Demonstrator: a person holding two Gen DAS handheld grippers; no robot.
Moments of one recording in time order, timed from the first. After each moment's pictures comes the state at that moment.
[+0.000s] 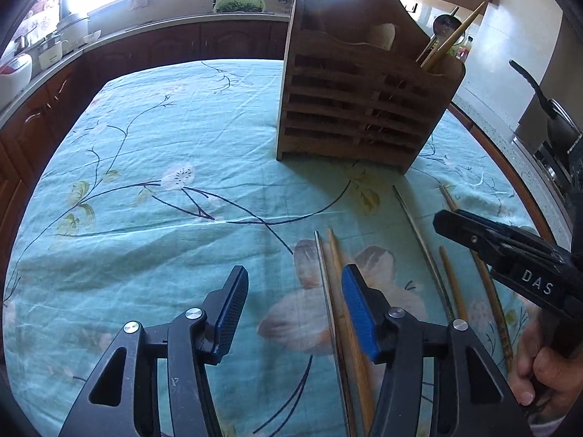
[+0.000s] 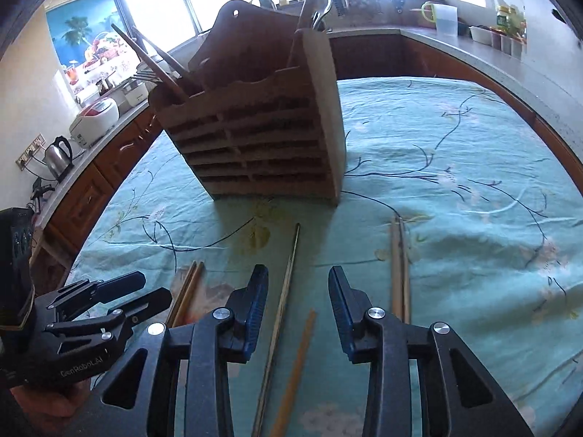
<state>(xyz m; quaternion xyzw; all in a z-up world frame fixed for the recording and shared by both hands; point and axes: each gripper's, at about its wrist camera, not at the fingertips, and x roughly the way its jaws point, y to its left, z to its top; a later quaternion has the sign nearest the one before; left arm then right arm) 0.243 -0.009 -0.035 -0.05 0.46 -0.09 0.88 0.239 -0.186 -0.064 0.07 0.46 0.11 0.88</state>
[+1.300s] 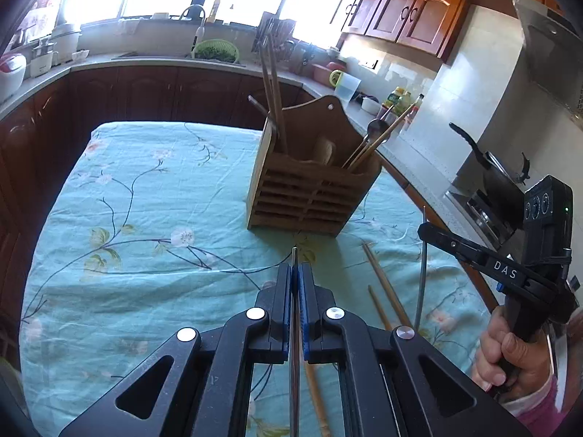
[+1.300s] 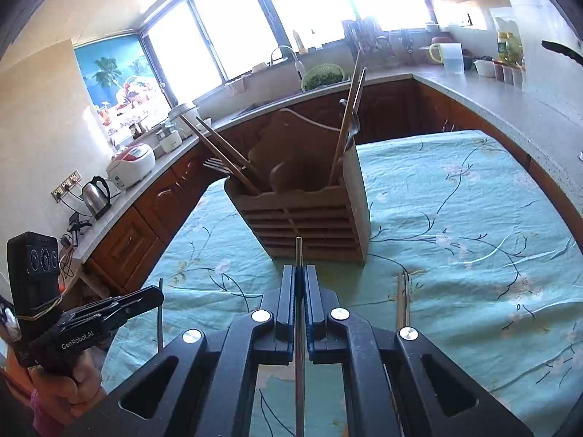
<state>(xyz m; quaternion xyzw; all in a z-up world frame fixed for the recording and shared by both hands) 0.197 0.040 0.037 -0.12 0.36 -0.18 0.91 0.199 -0.199 0.028 0.12 0.37 0.15 0.91</state>
